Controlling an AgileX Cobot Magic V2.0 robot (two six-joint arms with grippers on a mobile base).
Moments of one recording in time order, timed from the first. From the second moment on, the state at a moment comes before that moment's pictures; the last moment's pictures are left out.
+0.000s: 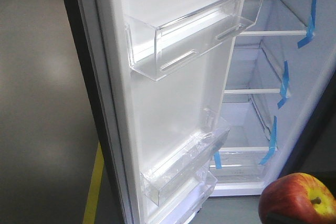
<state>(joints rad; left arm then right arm) 0.06 -0.01 0.03 0.00 0.05 -0.01 0.65 0.54 -0.68 0.21 0.77 -0.16</state>
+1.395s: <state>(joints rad) 0.06 -0.01 0.03 0.00 0.05 -0.01 0.11 1.05 -1.05 0.64 0.81 -0.63</state>
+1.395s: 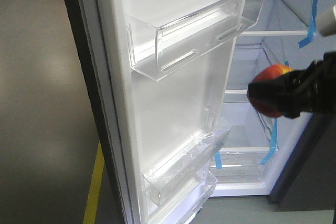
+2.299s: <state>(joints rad) 0.06 -0.01 0.03 0.00 0.05 -0.01 0.15 1.50 -1.80 0.70 0.92 -0.67</state>
